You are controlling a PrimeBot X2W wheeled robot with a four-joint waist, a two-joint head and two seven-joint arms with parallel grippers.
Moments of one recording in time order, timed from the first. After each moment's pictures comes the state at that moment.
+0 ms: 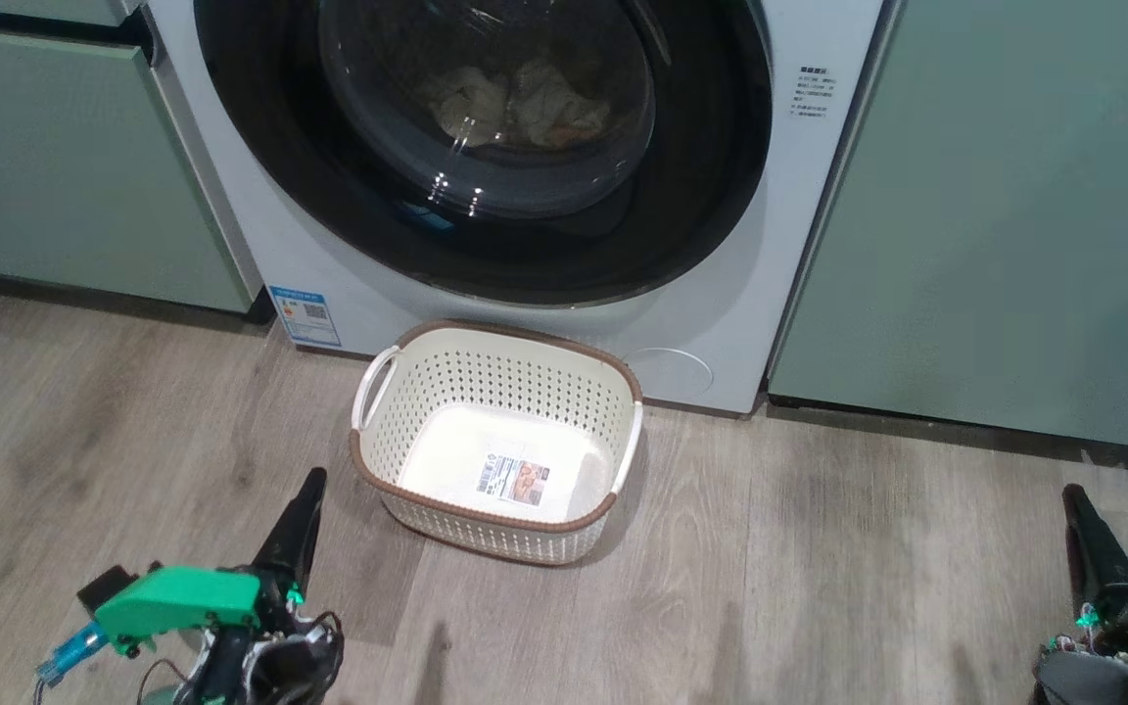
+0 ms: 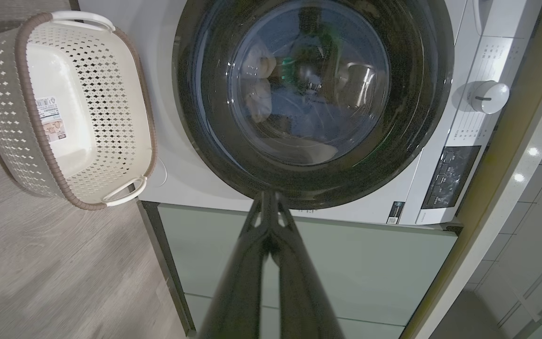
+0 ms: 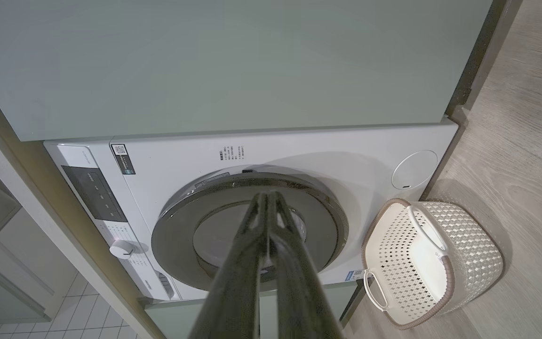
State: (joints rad) left arm -0.05 0.04 0.09 0.28 -1.60 -0.13 0.11; right arm -0.05 -0.03 -0.13 0.28 1.60 0.13 0.11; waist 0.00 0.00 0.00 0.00
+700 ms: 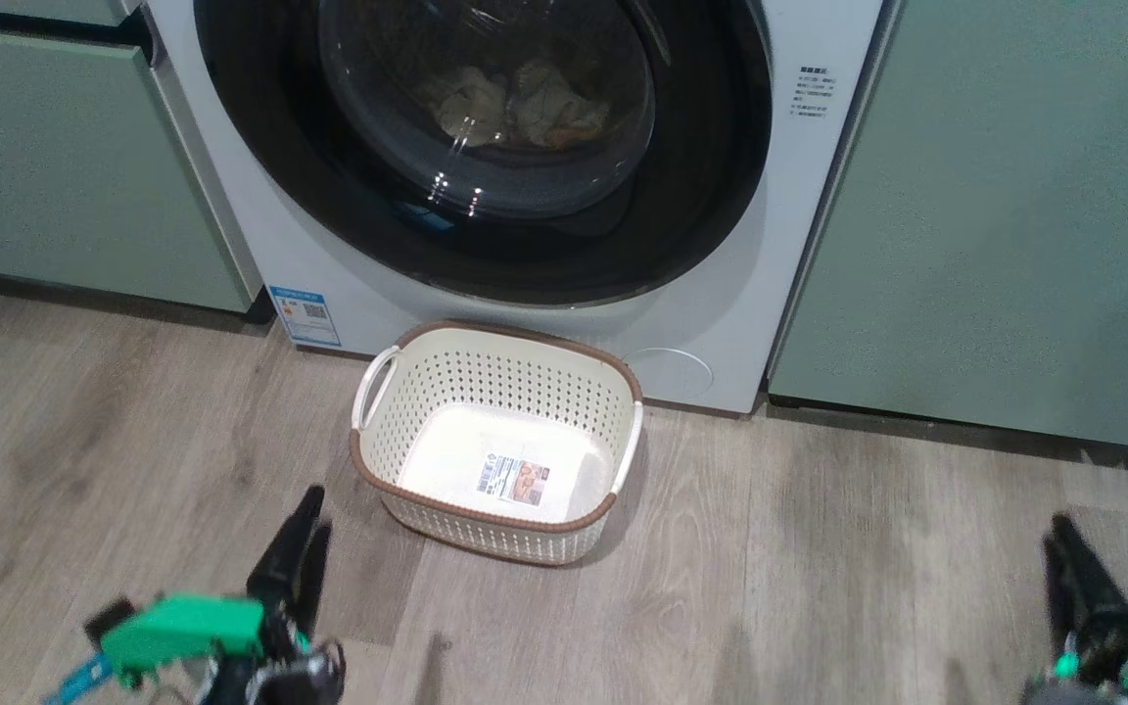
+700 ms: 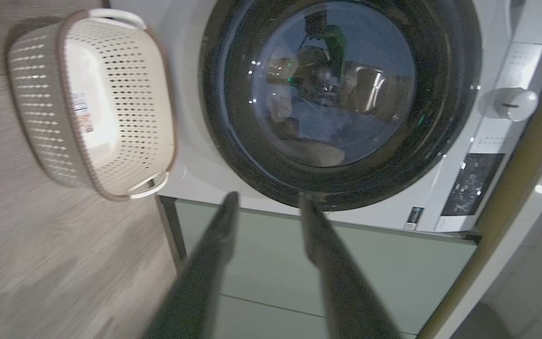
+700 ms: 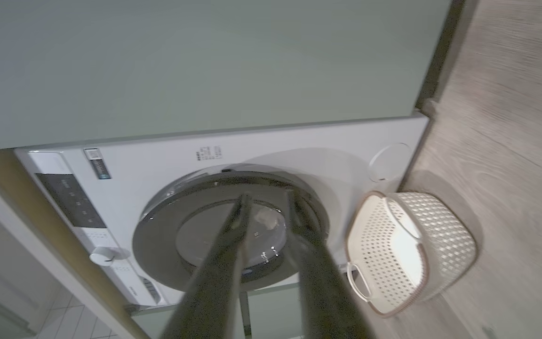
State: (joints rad) left arm -0.04 0.04 0.09 0.31 -1.60 -0.13 0.11; right arm -0.04 -0.03 -0.13 0.31 1.60 0.13 0.11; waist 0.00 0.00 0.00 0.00
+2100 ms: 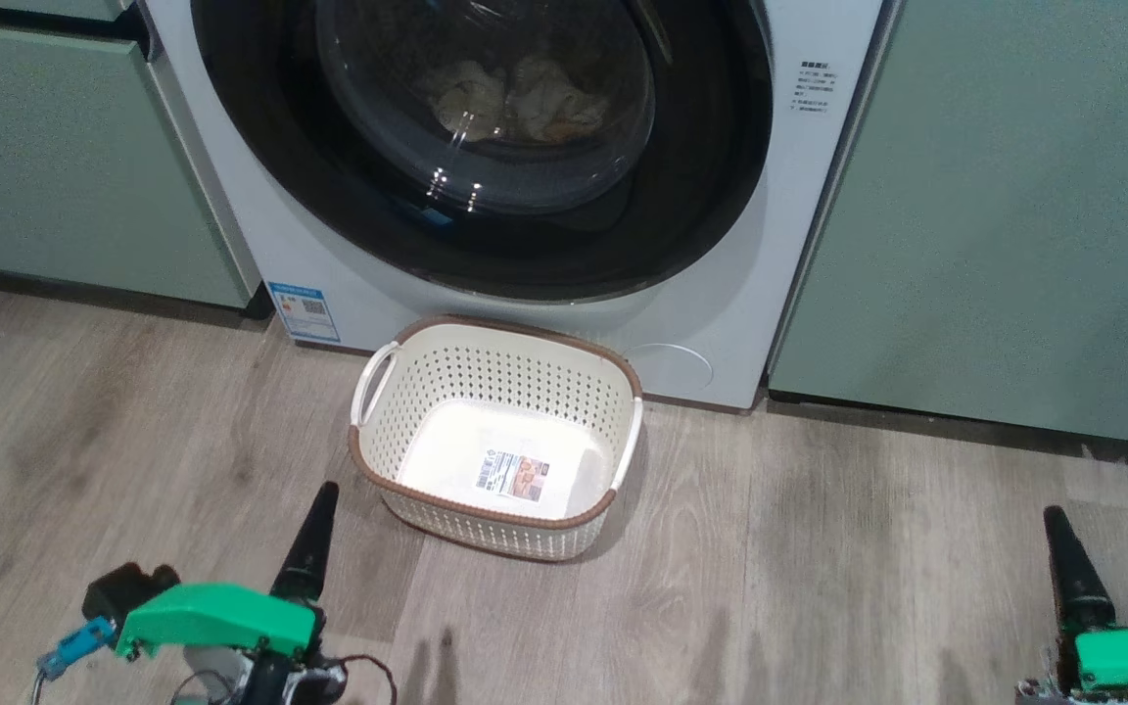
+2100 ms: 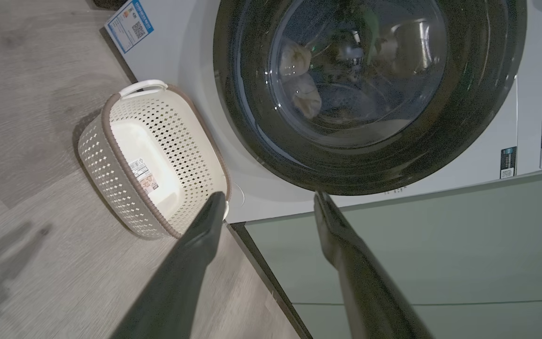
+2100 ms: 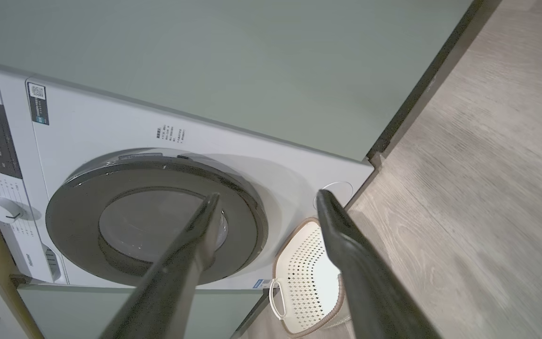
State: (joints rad) left arm -0.04 0.03 0.07 0.33 -1.17 -0.13 0.01; right arm 0.00 -0.02 -0.09 0.30 1.25 0.13 0.01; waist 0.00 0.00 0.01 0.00
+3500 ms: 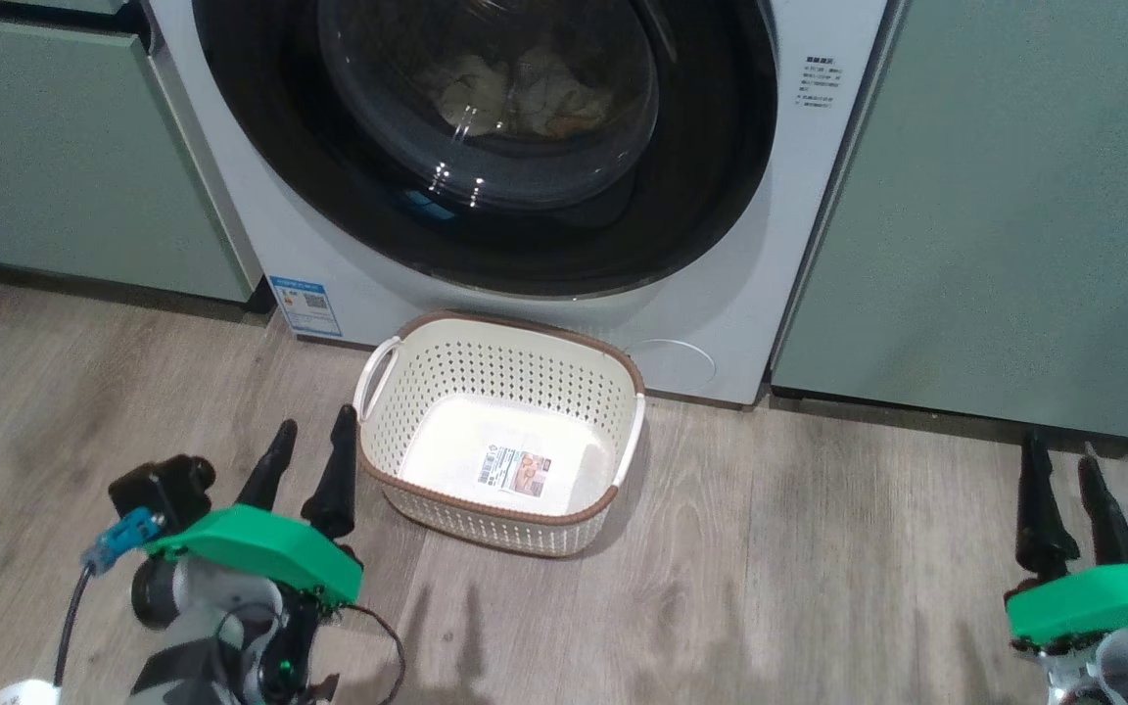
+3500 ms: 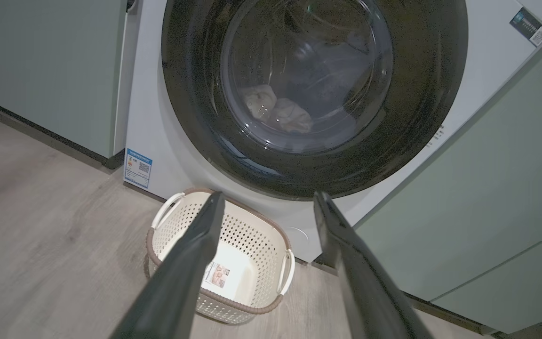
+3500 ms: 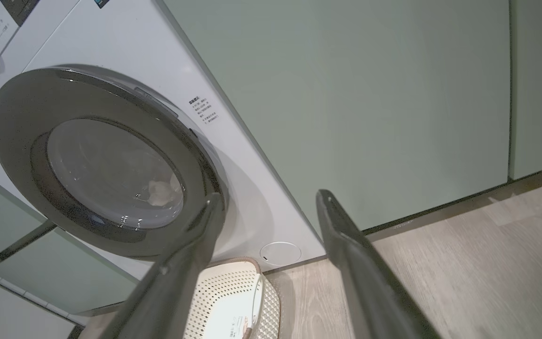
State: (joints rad) left arm -0.12 0.09 -0.01 0.24 -0.58 -0.04 -0.12; right arm -0.06 -0.02 -0.05 0.21 0.57 0.13 -0.12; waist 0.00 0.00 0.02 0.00
